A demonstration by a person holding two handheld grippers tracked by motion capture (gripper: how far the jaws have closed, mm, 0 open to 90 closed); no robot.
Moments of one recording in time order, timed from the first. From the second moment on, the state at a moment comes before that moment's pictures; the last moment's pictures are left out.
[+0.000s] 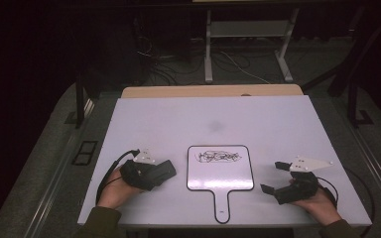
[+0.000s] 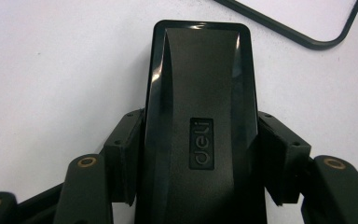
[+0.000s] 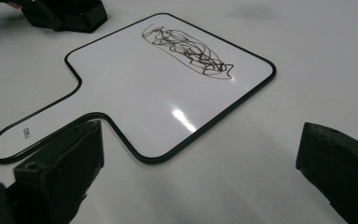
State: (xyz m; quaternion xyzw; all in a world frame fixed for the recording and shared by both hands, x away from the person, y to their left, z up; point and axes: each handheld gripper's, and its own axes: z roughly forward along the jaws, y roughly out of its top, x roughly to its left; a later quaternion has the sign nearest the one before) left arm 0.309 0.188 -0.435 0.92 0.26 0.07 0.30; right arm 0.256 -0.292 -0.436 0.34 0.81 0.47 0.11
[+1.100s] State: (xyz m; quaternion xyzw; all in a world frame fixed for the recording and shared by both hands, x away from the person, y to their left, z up) left arm 0.309 0.185 -0.421 0.89 0.30 0.08 0.32; right arm 0.256 -0.293 -0.435 0.34 0.81 0.47 0.12
